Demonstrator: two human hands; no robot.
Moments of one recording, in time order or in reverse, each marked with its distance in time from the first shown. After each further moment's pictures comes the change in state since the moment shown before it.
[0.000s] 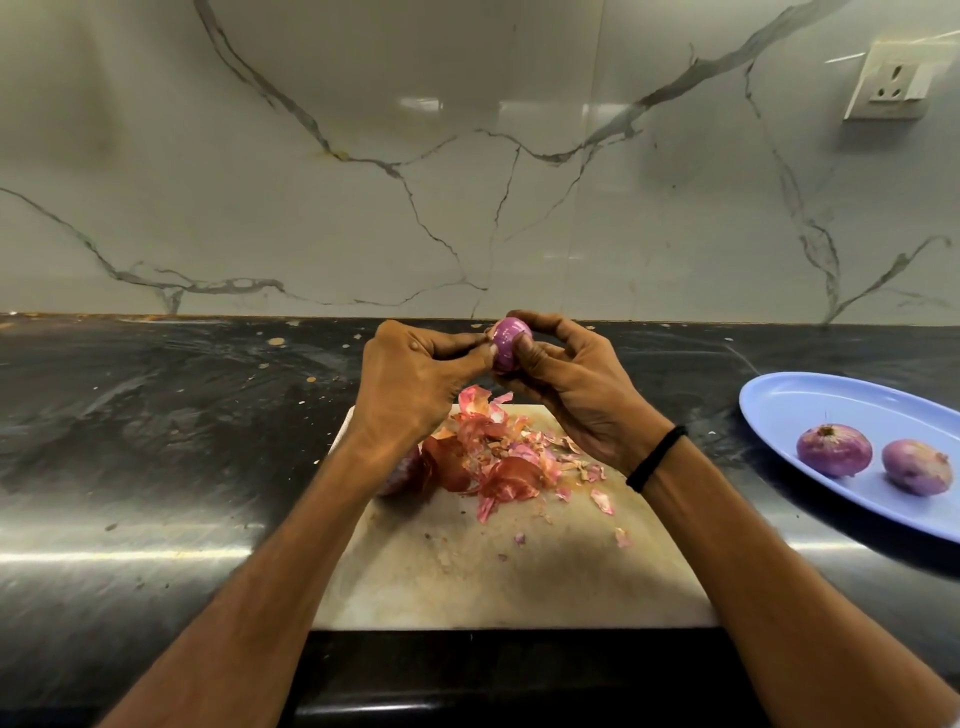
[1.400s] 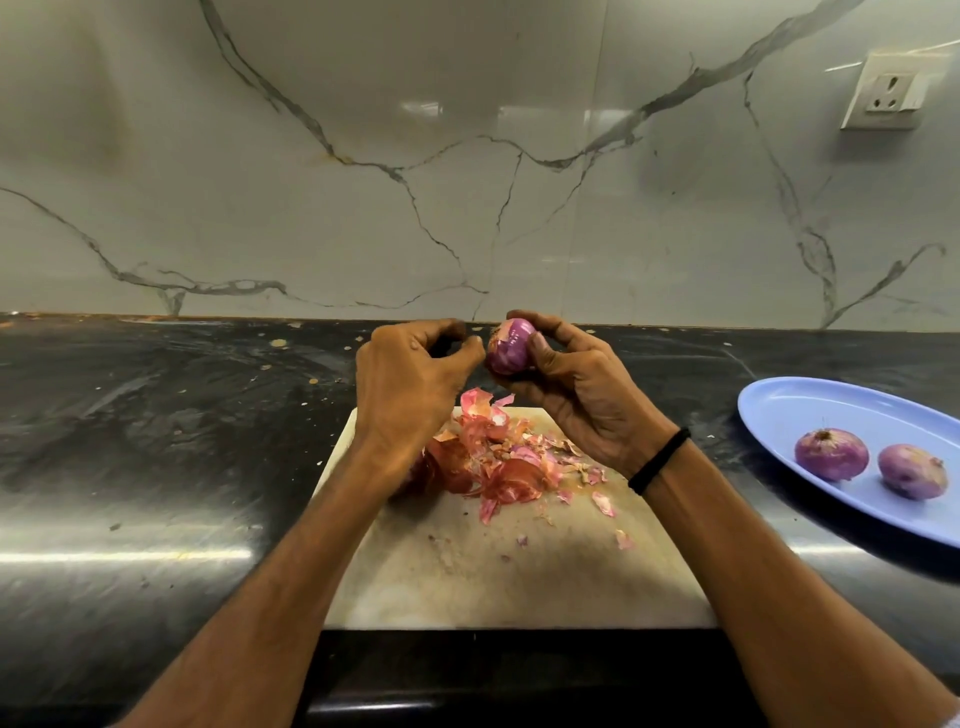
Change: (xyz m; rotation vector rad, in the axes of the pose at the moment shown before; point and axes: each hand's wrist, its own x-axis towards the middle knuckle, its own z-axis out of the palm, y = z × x) left_hand -0.003 0.001 0.001 0.128 0.155 0.016; right_hand 0.000 -0.001 0.001 0.151 0.019 0.073
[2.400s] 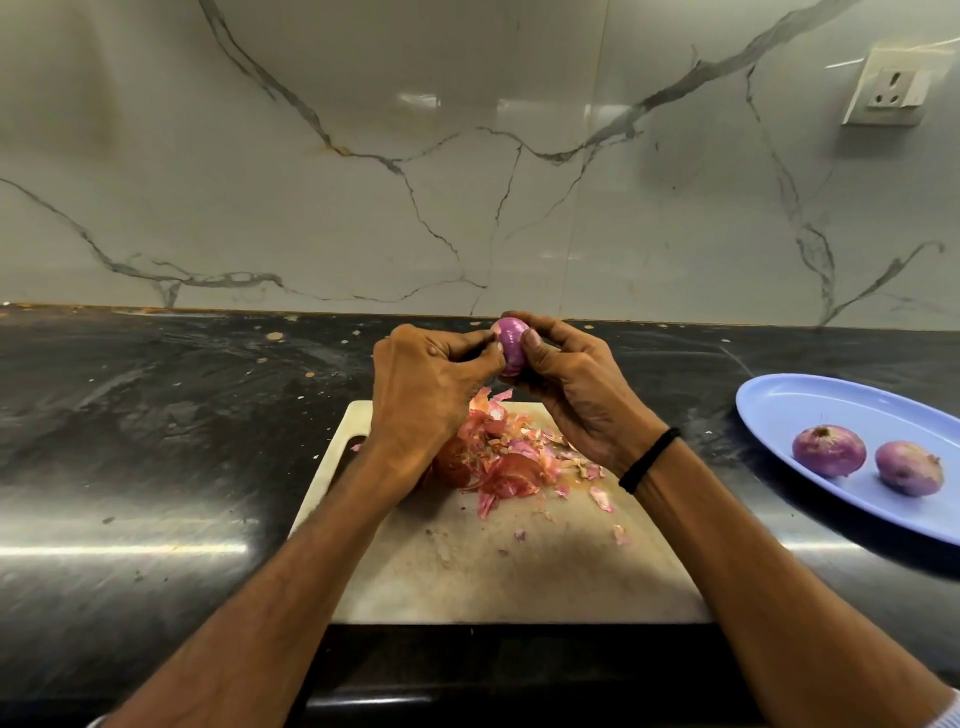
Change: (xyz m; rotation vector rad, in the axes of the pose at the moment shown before) left_hand -0.007 0.001 0.009 -0.112 -0.057 0.083; right_hand 0.003 0.007 -0.001 -0.180 0.042 -0.080
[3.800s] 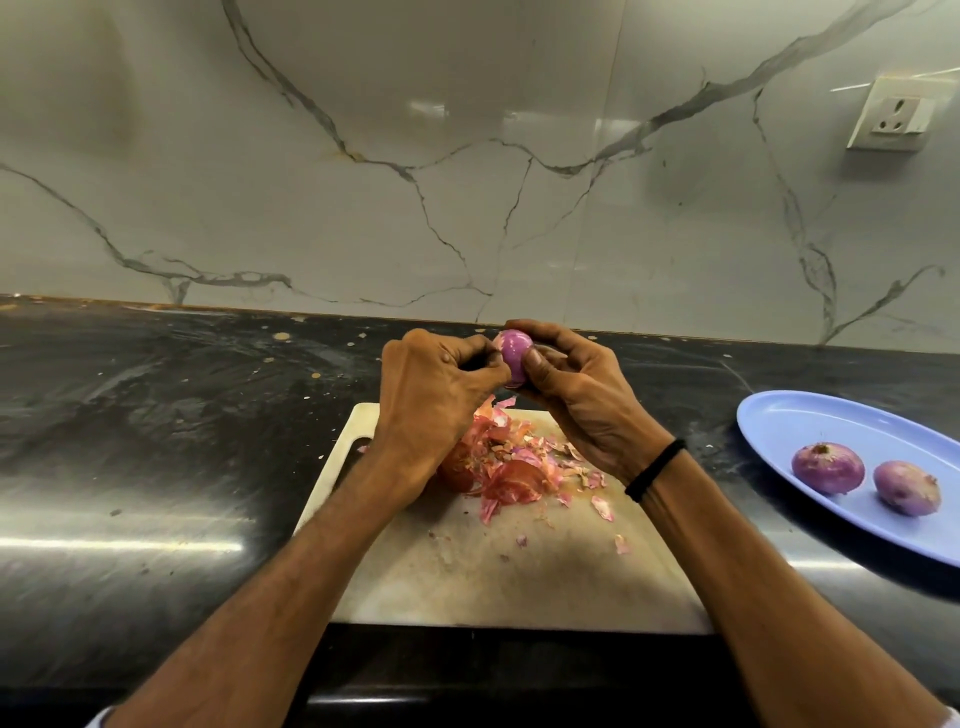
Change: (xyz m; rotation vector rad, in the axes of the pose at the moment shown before) left_hand -0.001 0.001 -0.003 0.120 -0.012 0.069; right_hand 0.000 0.001 -0.006 -0.093 -0.094 -0.069
